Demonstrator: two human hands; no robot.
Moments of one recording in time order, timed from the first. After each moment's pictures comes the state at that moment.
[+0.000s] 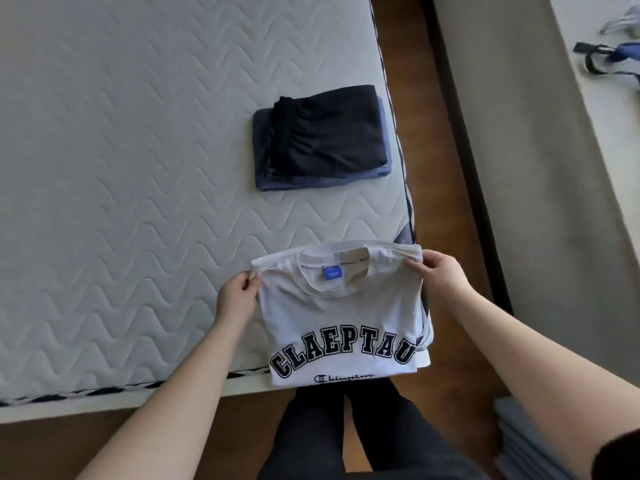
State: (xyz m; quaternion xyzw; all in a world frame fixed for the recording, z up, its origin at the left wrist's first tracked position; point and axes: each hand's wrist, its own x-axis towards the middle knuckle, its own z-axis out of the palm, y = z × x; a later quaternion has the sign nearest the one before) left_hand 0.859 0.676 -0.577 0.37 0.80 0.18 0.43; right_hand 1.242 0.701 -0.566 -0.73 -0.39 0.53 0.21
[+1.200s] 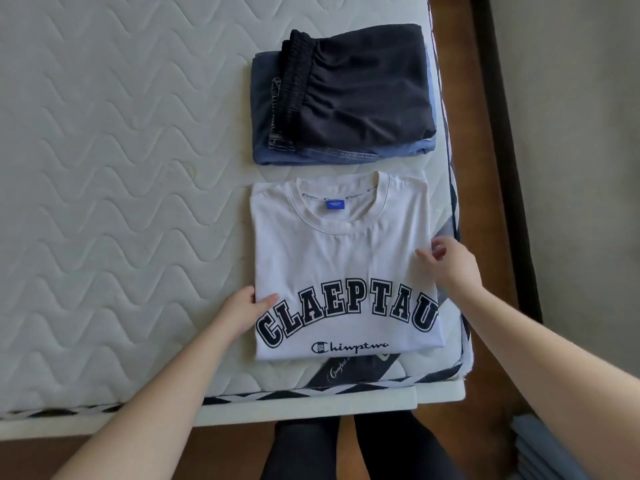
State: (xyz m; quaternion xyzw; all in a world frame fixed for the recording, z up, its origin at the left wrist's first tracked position) left_hand 0.829 0.679 -0.699 0.31 0.75 0.05 0.58; right_hand 1.210 0.746 -0.687 -0.80 -0.46 0.38 0.03
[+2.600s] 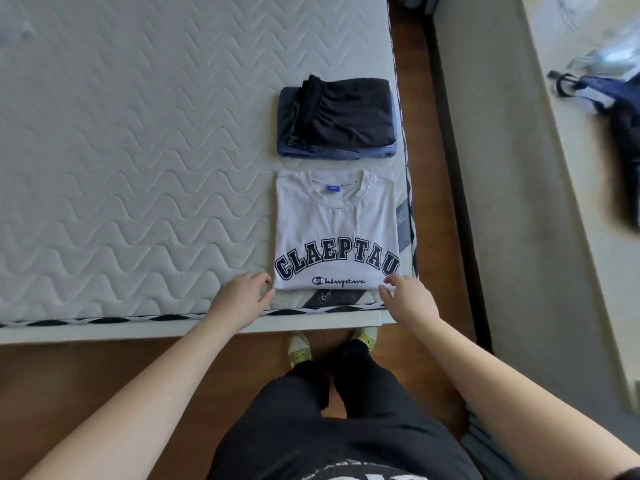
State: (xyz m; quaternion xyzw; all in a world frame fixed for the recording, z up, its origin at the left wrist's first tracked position) left_hand 0.827 0.534 -0.522 0.70 0.66 -0.08 0.27; right_hand 1.156 0.547 -0.510 -0.73 -0.60 0.32 -0.11
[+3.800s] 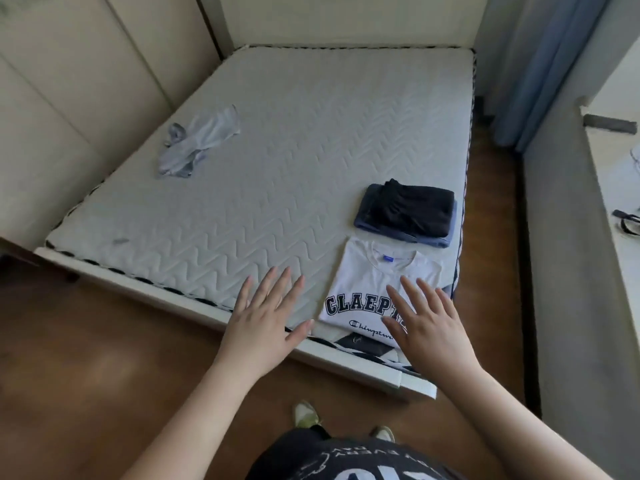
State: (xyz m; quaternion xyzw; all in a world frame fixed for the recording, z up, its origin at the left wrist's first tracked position) left_hand 0.917 0.399 -0.265 0.66 0.75 -0.09 -0.02; right_hand 1.176 0.503 -0.294 -0.47 -0.88 0.07 0.02
